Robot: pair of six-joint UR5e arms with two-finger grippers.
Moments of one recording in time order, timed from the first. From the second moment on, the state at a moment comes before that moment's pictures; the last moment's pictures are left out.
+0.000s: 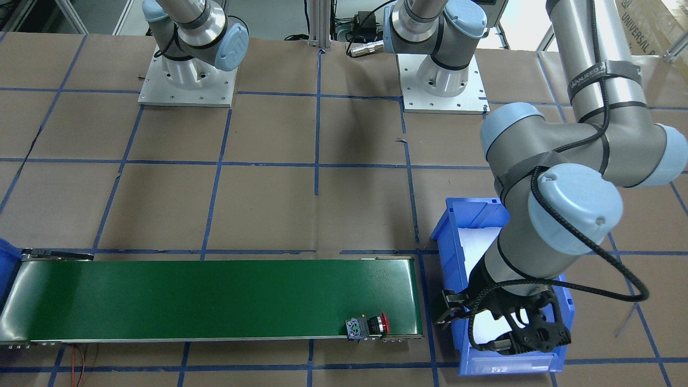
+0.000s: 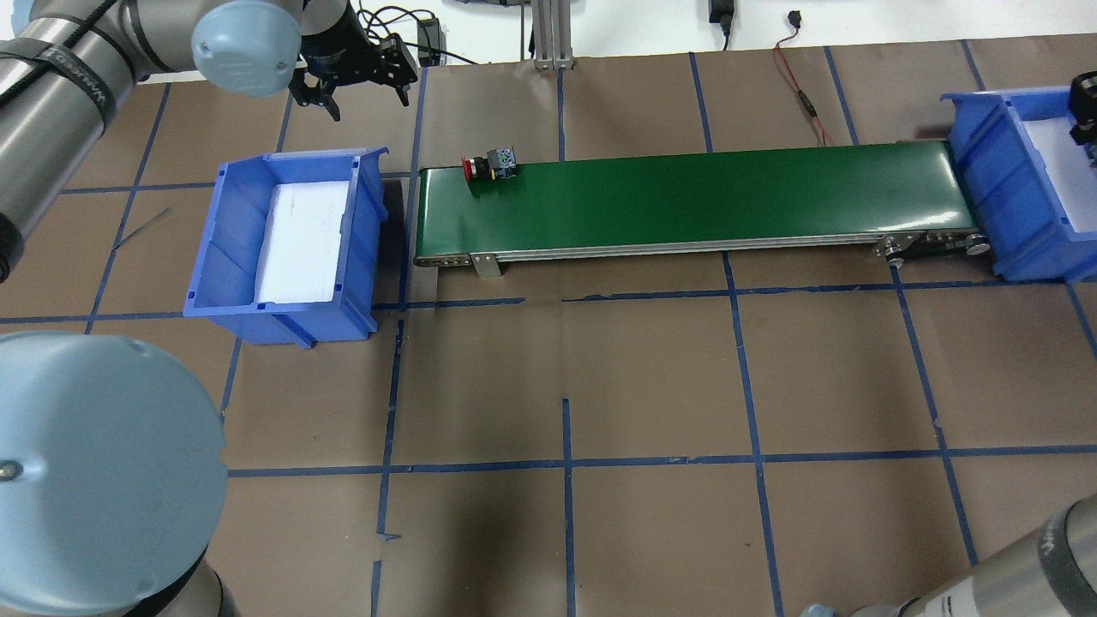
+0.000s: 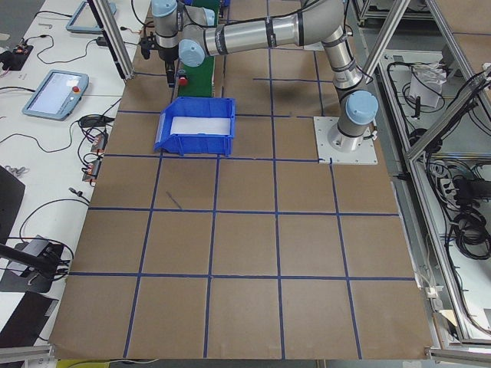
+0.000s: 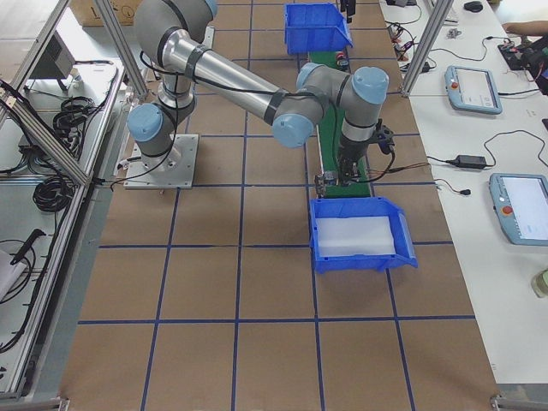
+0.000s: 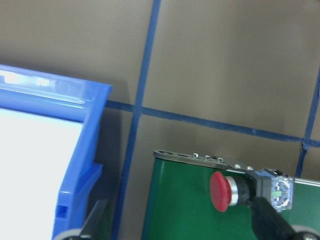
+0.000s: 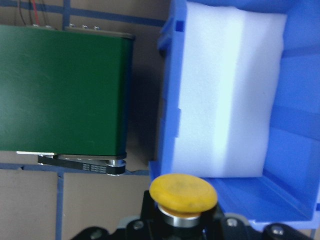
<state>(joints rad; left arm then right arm) -1.55 -2.10 -1.22 -1.23 1.55 -0.11 1.01 -1.18 1.30 -1.76 -1.68 -0.68</state>
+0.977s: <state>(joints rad) -1.52 -2.00 -1.25 -1.27 1.54 0.00 0.97 -0.89 1.00 -1.69 -1.65 -0.72</state>
